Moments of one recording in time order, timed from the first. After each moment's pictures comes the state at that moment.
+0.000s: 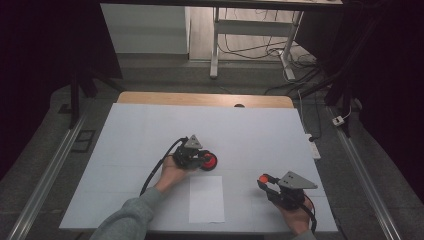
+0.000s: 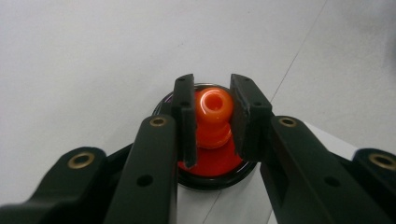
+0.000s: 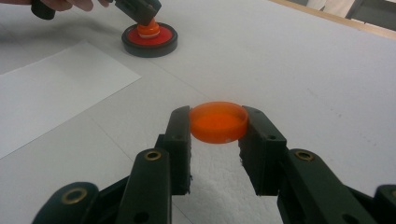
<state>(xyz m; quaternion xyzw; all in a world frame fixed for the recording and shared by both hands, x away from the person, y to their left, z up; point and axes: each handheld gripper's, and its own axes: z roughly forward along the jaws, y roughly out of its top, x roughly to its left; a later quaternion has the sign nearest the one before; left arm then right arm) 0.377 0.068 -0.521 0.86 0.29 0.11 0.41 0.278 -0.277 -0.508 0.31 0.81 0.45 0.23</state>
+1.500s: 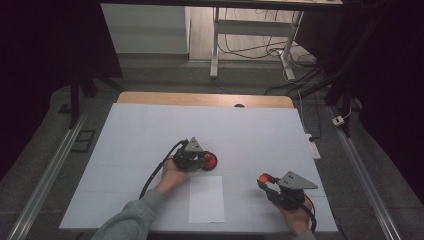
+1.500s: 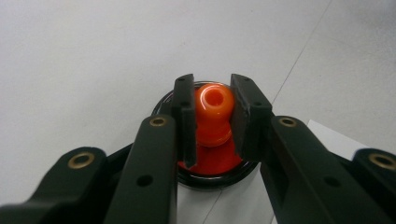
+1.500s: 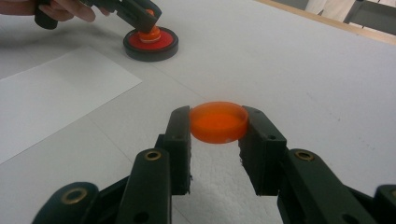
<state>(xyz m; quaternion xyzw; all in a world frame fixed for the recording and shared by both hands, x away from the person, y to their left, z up) 0.372 0.067 -0.527 0.85 0.29 0.12 0.42 0.277 -0.275 -0.506 0.31 0.80 0.45 0.23</state>
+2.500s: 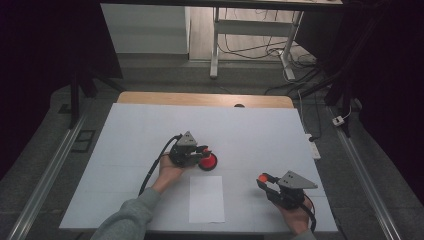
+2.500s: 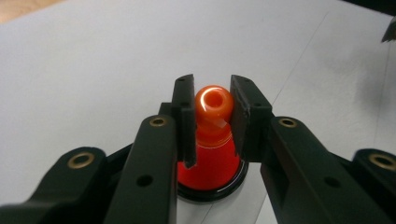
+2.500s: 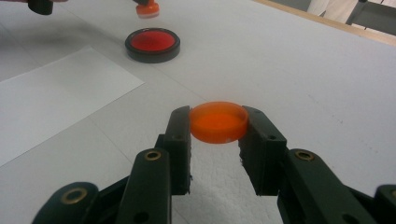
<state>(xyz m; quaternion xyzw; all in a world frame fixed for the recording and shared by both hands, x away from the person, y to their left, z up) 0.371 0.079 -0.508 0.83 0.30 0.11 0.46 0.278 -0.275 -0.505 0.30 0.80 0.46 0.23</state>
